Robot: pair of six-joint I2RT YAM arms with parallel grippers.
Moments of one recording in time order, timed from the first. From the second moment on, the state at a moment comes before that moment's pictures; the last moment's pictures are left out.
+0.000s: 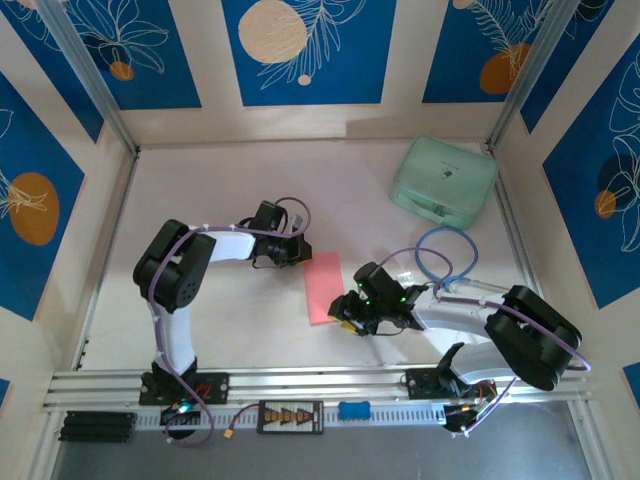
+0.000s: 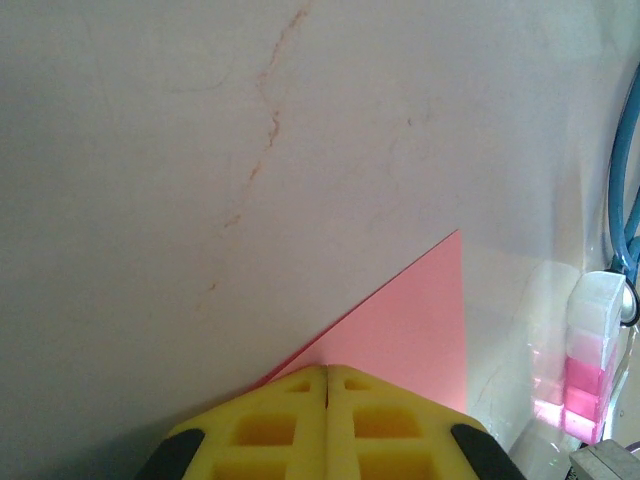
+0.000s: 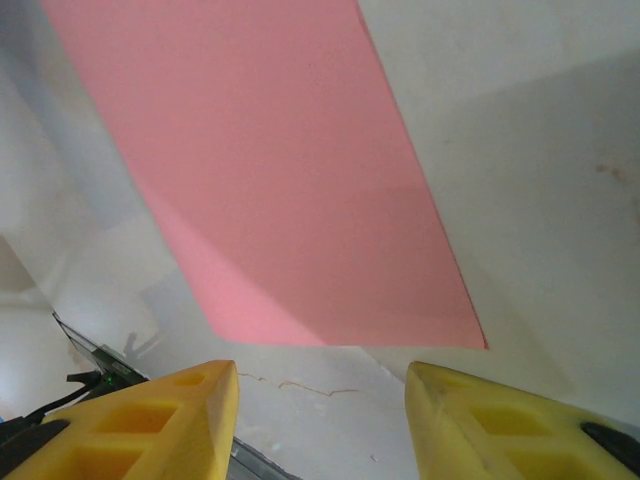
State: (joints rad) left arm -0.50 1.96 1.03 -0.05 0.59 -0.66; right arm 0.82 1.33 0.43 -0.06 -0.36 1.32
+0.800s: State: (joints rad) left arm -0.50 1.96 1.03 -0.04 0.59 -0.66; right arm 0.83 1.32 0.44 -0.02 -0.27 1.29
